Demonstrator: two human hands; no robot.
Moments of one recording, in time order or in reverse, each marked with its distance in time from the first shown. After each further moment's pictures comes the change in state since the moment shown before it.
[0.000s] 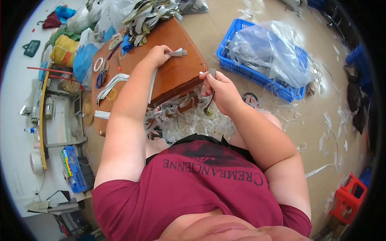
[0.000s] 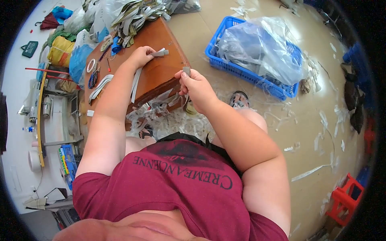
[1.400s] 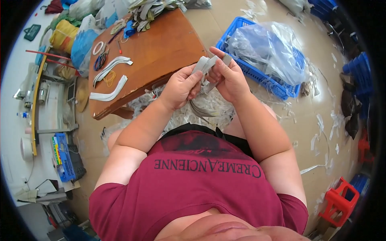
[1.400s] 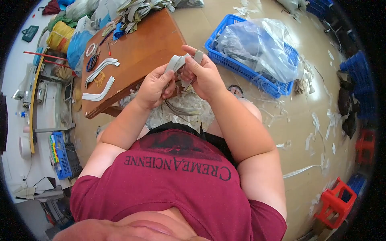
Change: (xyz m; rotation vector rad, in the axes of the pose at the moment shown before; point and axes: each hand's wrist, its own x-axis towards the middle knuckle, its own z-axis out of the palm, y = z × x) left_hand -0.203 0.143 0.042 -1.592 -0.250 0.125; right_hand -0.029 -0.016 0.007 0.315 -0.212 -0.135
